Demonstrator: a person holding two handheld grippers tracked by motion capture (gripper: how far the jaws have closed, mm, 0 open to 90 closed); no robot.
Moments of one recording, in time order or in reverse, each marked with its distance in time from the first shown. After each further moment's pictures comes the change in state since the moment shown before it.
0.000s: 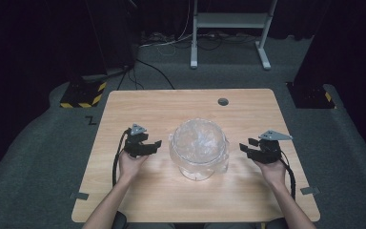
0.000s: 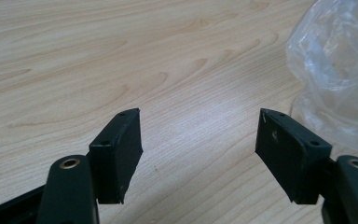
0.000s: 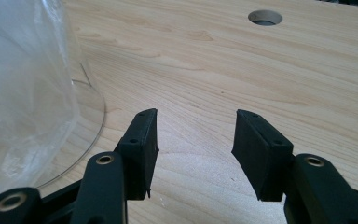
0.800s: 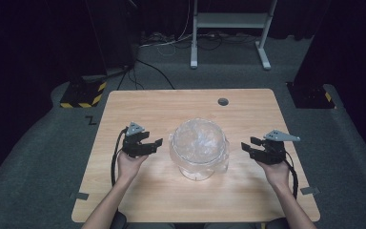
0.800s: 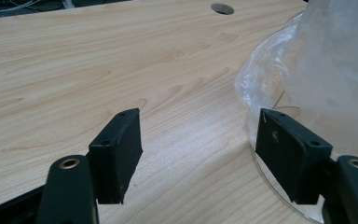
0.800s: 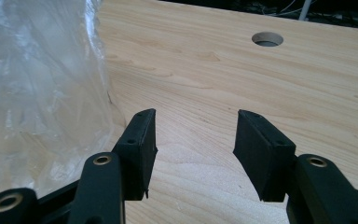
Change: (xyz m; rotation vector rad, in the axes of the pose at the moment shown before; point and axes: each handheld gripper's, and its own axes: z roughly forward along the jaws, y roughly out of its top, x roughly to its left) left arm -0.010 0.010 -0.024 -0.086 -0.059 -0.004; right arm 0.006 0.008 -0.022 -0.058 0.030 0.020
